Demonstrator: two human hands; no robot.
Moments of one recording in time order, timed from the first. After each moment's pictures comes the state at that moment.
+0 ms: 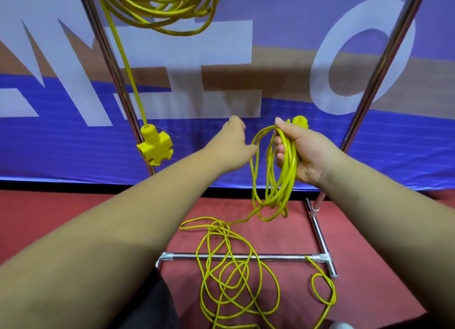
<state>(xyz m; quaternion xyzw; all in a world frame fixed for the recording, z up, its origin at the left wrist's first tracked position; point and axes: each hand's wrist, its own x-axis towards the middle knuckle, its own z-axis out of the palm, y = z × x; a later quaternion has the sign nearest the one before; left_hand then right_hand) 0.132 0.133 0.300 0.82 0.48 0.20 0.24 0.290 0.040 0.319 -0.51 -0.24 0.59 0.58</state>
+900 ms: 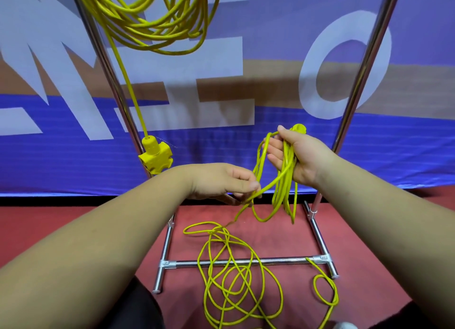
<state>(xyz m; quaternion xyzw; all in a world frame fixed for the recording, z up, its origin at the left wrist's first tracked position) 0.085 0.094 0.303 0.77 0.24 -0.04 0.59 0.299 0.035 0.318 -0.51 -0.18 0.58 0.61</state>
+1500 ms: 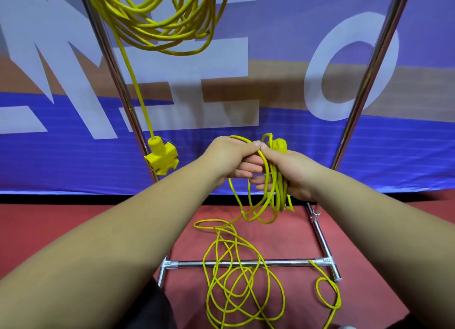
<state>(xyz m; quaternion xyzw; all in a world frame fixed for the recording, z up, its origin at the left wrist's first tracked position) 0.120 0.098 0.322 0.62 0.44 0.26 0.60 0.275 0.031 0.297 -0.58 -0.37 0.56 0.47</state>
